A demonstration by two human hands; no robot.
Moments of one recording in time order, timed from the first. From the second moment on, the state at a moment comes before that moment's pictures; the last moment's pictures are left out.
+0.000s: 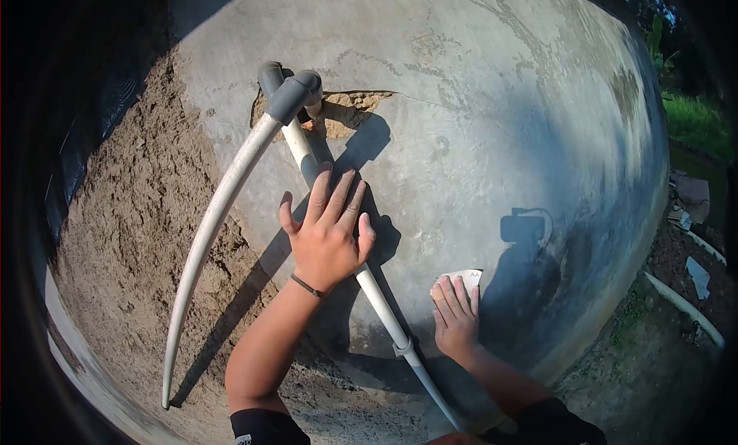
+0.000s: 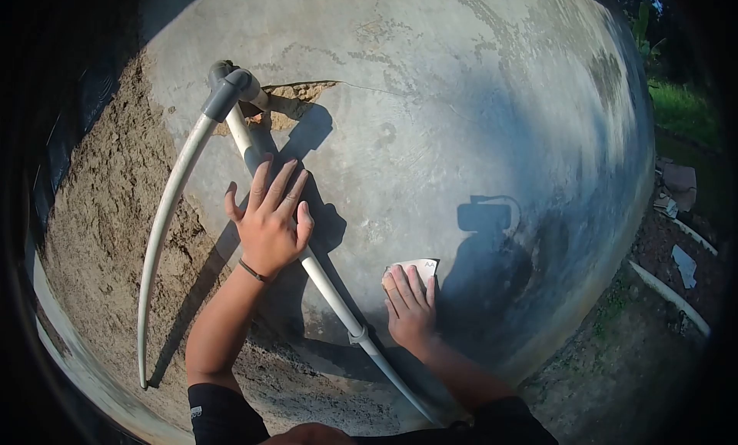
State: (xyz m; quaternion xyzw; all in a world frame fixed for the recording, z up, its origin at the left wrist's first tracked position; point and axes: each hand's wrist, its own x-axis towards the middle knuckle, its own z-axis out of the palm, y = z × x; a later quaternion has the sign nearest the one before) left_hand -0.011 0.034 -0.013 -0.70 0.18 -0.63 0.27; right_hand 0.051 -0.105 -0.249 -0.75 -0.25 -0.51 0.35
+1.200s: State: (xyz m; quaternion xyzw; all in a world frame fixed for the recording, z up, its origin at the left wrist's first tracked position) left_hand -0.013 0.033 -0.017 -0.71 0.18 -0.62 0.29; right_hand 0.079 -0.128 -0.087 -0.68 -0.23 -0.63 0.31
